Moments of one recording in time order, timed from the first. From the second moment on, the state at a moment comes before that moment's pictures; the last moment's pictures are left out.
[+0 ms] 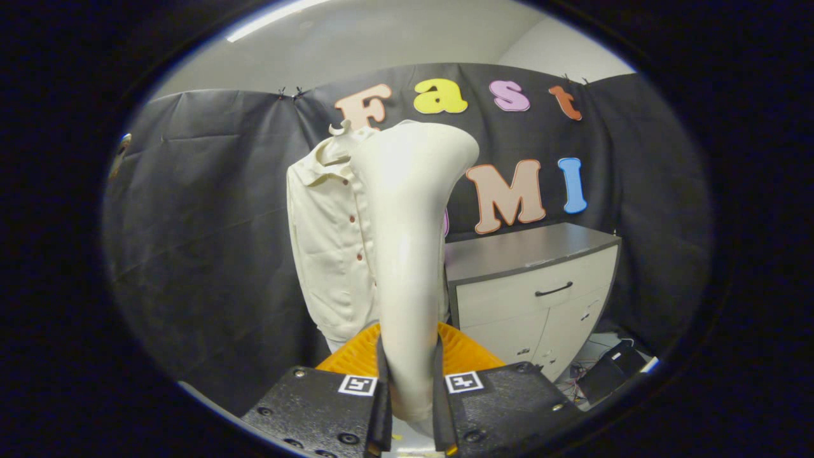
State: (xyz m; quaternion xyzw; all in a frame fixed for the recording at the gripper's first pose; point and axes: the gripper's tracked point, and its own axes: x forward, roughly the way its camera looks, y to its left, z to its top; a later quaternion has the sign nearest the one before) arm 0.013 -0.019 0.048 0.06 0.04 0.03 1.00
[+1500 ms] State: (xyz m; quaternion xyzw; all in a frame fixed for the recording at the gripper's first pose) arm 0.025 -0.001 0.042 0.06 0.06 0.01 1.00
